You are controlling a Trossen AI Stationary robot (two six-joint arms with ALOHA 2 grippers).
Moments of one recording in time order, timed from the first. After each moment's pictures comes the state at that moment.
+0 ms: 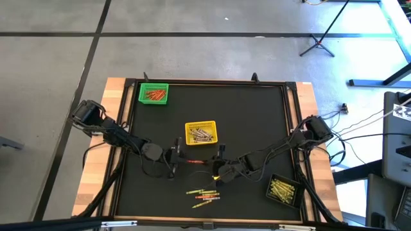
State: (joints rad) left arm -0.41 1.57 0.40 0.93 -0.31 0.08; right arm 0.43 1.87 1.13 0.09 0.56 0.08
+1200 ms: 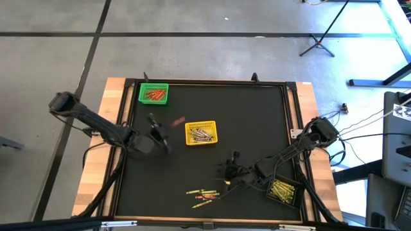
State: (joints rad) left arm -0.38 1.09 0.40 0.14 -1.02 -0.03; right arm 0.56 1.82 0.99 -0.04 0.65 0.37
